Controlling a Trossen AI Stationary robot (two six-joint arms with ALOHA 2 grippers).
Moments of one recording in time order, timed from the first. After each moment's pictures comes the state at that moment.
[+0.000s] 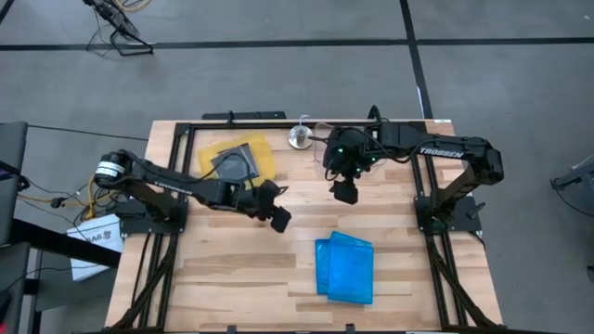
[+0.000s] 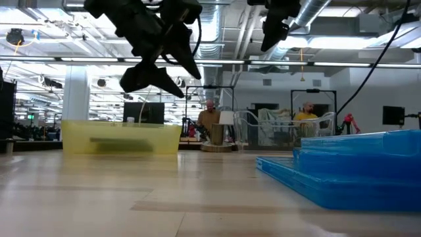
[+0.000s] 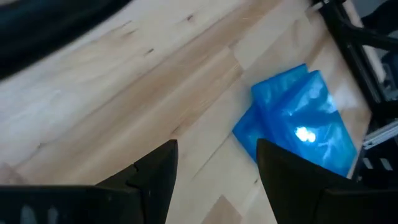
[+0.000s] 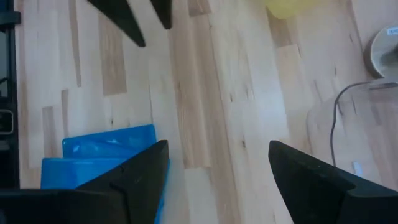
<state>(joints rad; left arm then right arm) -0.10 1.50 0.94 -0.21 -0.11 -1.00 -0.13 1.55 1.58 -1.12 -0.16 0.01</state>
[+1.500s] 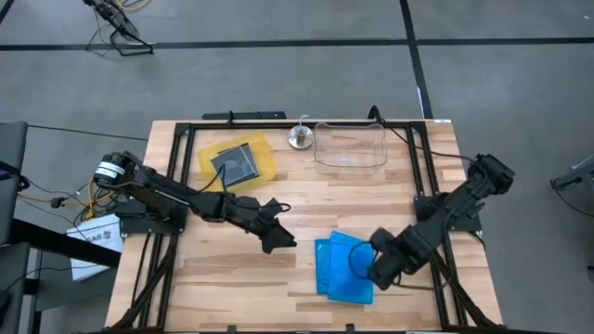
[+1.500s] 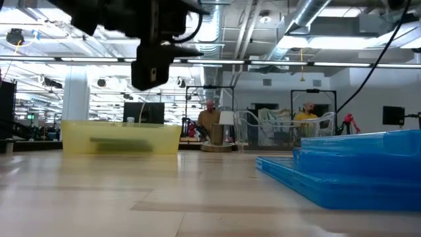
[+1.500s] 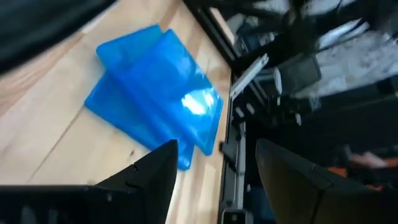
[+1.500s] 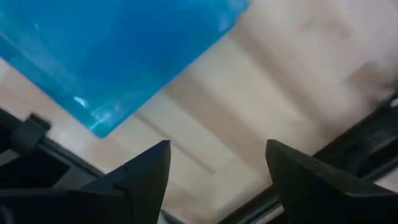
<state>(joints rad) -0.20 1.51 0.74 0.43 0.15 -0.98 0.68 1.55 1.27 -1.29 -0.10 1.45</state>
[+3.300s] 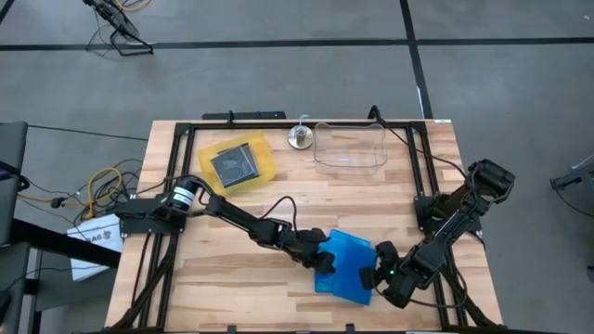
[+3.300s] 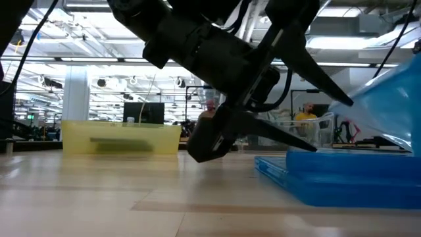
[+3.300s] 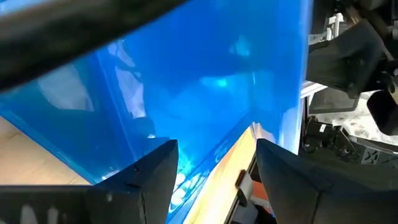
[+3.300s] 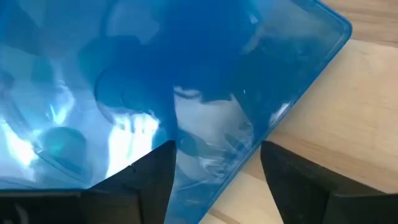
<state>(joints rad) -0.27 2.16 1.31 0.30 0.15 -1.37 0.89 1.59 0.81 -0.49 0.32 2.13</state>
